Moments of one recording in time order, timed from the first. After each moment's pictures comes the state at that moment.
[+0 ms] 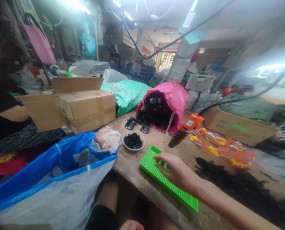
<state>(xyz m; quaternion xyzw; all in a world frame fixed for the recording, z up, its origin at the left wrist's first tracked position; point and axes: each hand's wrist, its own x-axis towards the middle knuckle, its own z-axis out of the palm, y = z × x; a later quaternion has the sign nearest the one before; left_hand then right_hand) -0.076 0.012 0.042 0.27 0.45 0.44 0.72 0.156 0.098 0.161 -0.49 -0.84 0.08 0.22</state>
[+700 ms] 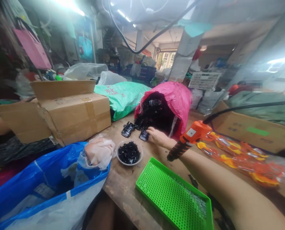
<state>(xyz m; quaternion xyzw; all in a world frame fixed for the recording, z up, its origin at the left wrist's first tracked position) -0.157 0.268 0.090 0.31 0.35 0.52 0.72 0.221 0.358 0.087 -0.47 -0.87 -0.04 0.14</state>
